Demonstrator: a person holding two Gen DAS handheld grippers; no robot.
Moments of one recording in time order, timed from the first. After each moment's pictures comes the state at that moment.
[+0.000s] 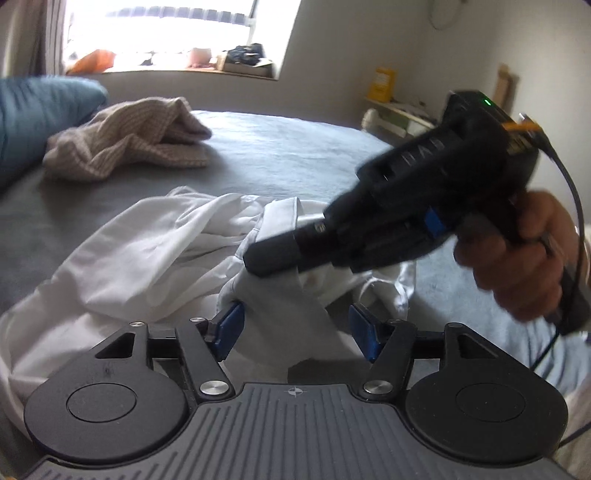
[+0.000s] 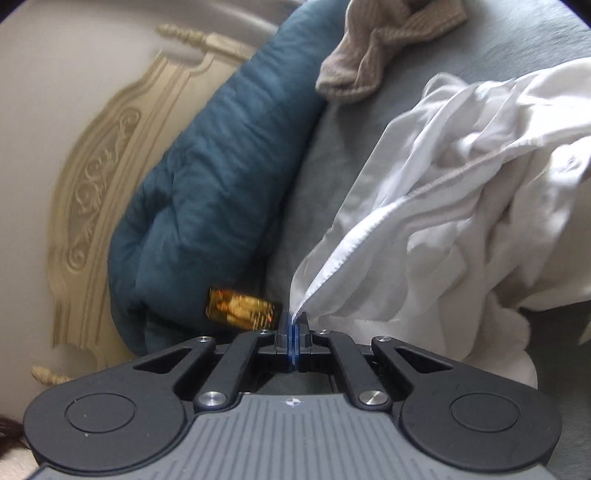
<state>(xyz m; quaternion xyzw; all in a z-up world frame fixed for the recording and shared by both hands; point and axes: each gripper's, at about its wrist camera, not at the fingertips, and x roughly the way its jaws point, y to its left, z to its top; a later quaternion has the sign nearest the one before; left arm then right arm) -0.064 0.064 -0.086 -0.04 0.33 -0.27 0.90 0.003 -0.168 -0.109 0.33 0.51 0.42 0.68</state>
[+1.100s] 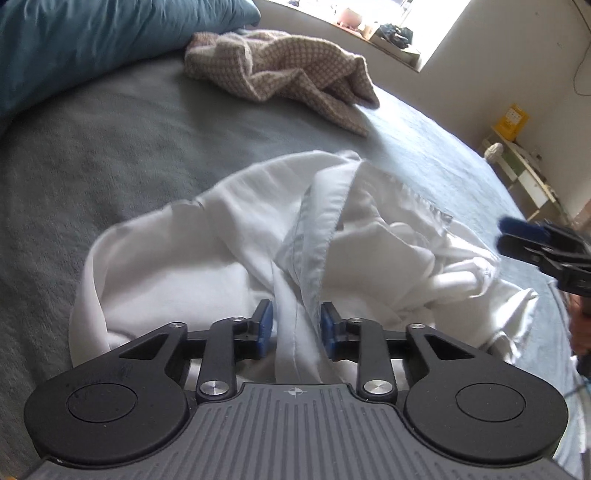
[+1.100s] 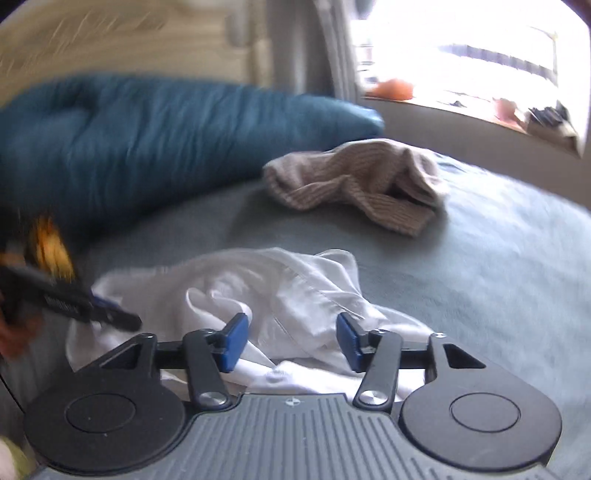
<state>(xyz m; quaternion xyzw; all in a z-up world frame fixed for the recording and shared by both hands) -0.009 0.160 -0.119 -0.17 0.44 -0.12 0.87 0.016 -0.153 -0.074 -0.11 0.31 0.33 0.88</state>
